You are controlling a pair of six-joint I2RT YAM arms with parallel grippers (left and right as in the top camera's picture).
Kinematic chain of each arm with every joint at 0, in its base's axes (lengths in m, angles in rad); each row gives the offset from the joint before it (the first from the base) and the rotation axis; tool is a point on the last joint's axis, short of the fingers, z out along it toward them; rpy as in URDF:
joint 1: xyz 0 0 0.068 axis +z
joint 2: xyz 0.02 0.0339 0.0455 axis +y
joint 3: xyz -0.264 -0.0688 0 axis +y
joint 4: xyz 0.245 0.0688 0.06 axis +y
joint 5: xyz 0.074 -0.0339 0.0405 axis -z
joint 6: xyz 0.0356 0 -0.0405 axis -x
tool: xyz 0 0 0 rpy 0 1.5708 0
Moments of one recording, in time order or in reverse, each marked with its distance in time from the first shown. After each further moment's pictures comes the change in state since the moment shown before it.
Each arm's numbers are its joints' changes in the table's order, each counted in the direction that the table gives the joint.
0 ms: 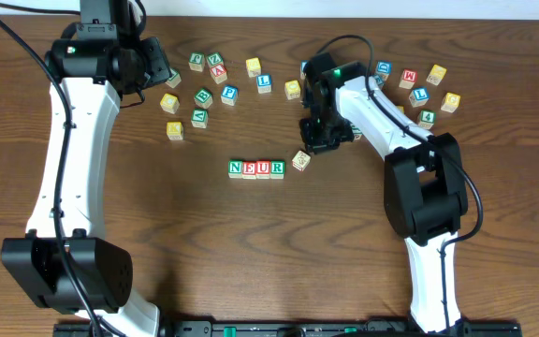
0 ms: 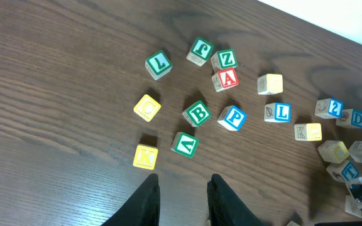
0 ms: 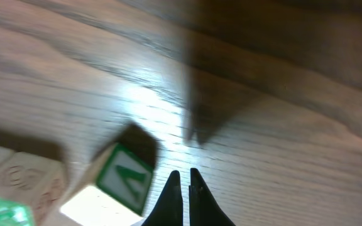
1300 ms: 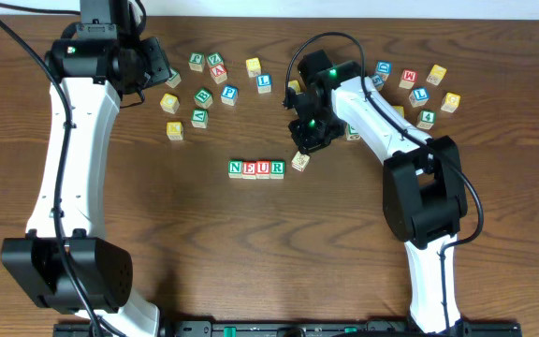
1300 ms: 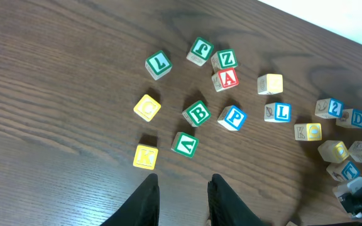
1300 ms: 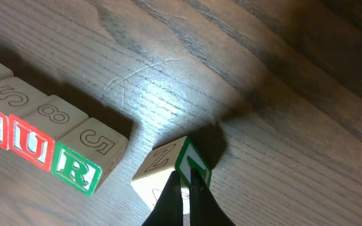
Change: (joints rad) left arm 0.000 0.000 0.000 0.000 0.000 0.000; right arm 0.023 -0.017 -0.002 -0.020 -0.124 0.228
